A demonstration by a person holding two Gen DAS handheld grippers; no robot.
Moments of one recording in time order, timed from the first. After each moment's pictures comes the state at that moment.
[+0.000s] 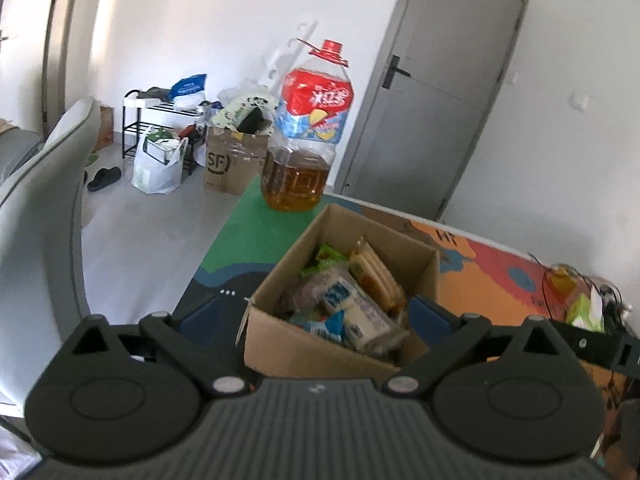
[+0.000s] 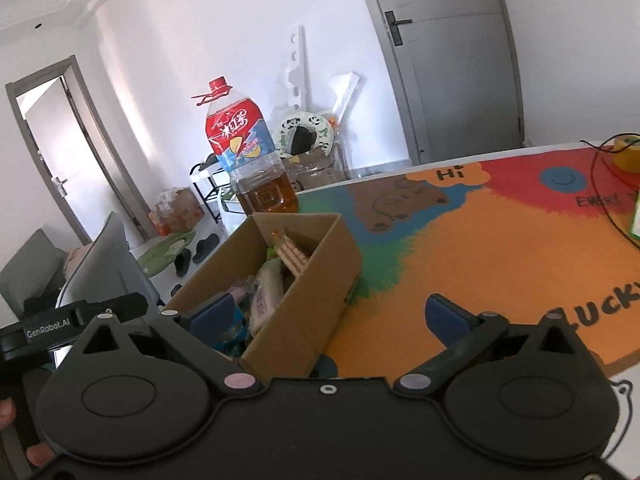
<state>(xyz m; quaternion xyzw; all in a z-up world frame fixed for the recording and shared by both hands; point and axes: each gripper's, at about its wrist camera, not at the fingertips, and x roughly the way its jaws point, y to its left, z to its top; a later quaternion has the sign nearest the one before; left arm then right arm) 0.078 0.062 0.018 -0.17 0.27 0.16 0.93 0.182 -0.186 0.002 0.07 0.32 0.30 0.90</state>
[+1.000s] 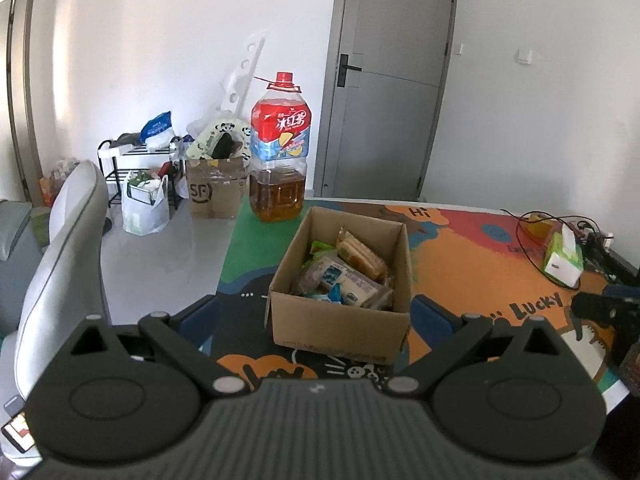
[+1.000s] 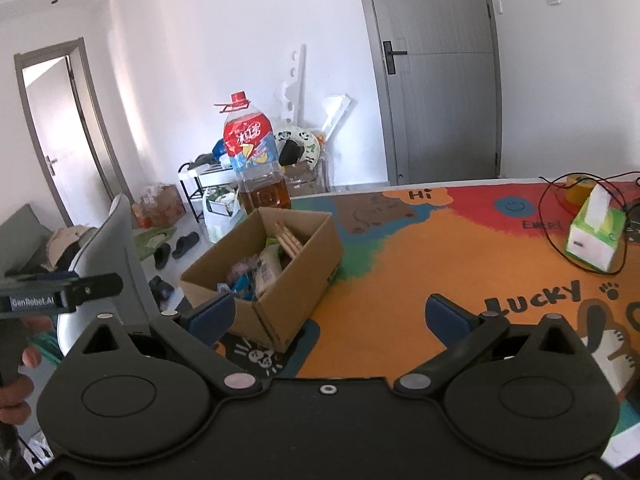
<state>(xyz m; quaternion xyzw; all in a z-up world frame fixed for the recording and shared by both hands) 0.006 0.043 0.058 -0.08 0.28 0.11 0.95 0.089 -0.219 0.042 0.01 0.29 0.27 0.92</state>
